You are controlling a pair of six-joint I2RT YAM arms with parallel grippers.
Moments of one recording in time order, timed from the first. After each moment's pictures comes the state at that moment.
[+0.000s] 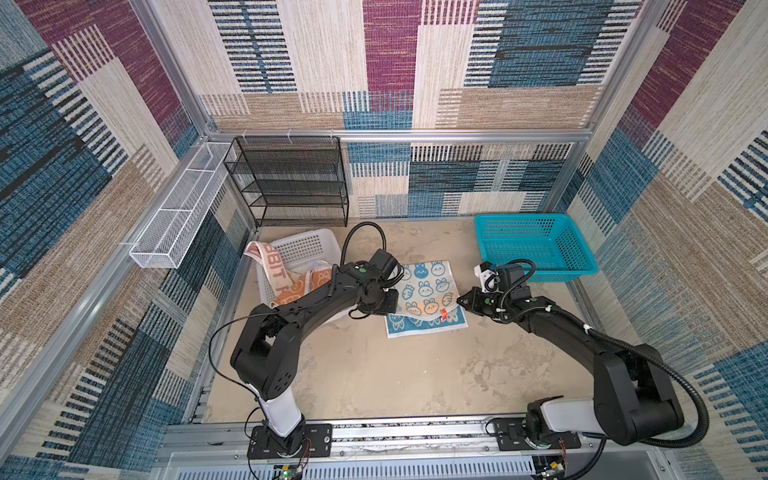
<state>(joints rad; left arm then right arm) -0.63 1.71 1.33 -0.80 0.11 -0.44 0.21 1.34 0.73 -0.21 -0.48 0.51</state>
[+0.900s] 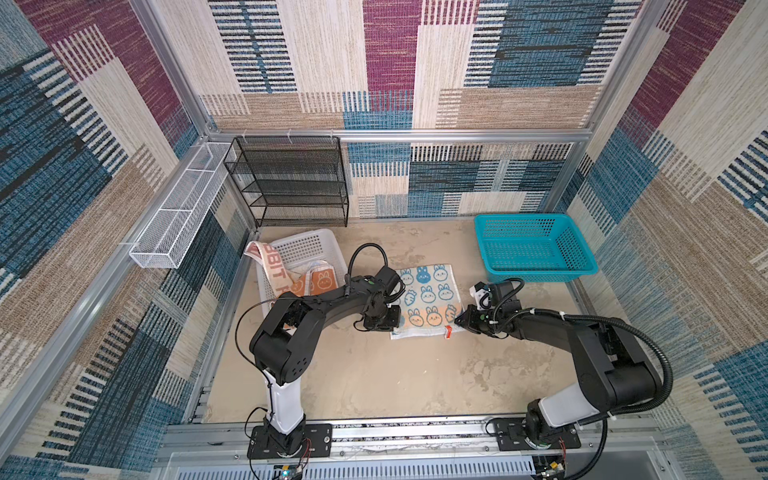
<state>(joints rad) -0.62 1.88 1.23 -0.68 0.21 -0.49 0.21 1.54 0.60 -0.04 -0.51 0.53</state>
